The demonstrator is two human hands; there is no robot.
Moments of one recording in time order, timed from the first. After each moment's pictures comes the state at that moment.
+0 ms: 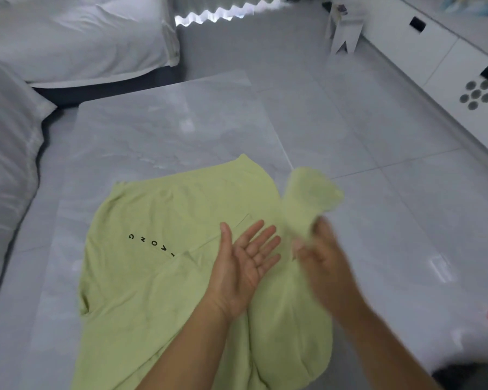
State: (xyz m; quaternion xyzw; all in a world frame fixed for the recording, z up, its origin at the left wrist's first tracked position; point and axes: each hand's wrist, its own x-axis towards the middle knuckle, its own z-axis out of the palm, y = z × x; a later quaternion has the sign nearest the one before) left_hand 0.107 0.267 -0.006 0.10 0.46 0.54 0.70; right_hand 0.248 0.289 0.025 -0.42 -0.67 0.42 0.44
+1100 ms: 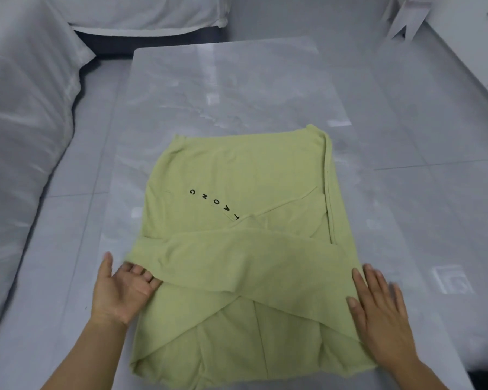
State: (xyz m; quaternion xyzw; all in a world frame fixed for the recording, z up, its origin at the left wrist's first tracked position) left_hand -0.156 0.093 -0.097 -0.12 0.44 0.68 0.57; right_hand 0.268 0.192 -0.129 -0.60 -0.79 0.13 -0.05
